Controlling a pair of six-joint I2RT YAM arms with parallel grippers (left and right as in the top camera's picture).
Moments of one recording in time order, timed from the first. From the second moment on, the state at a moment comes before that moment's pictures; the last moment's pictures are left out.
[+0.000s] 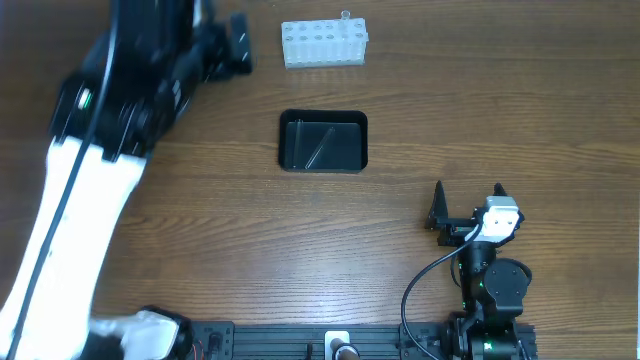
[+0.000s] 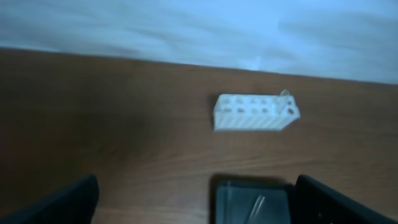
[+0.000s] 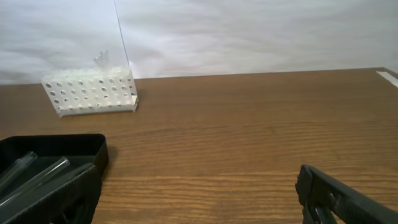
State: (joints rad) left arm -0.34 1.43 1.72 -0.94 -0.22 -0.32; right arm -0.01 0.01 0.01 -0.07 0.01 0.05
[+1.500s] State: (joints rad) left arm 0.02 0.06 0.01 0.26 -0.03 -0.32; right arm -0.01 0.01 0.01 -0.07 0.01 0.05
